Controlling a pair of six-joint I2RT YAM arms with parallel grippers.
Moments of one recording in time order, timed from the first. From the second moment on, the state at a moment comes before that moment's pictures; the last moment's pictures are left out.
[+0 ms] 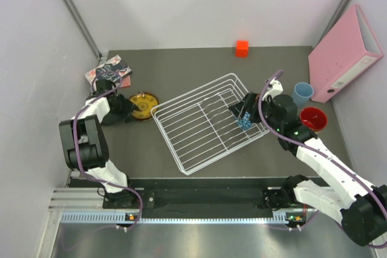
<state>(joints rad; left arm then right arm) 0.23 1.66 1.03 -0.48 0.30 -0.75 0.46 0.95 0.66 -0.04 -0.14 0.61</state>
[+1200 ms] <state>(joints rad) -0.19 1.09 1.08 -0.39 0.19 -0.70 0.46 0.92 0.73 -0.13 -0.09 0.55</state>
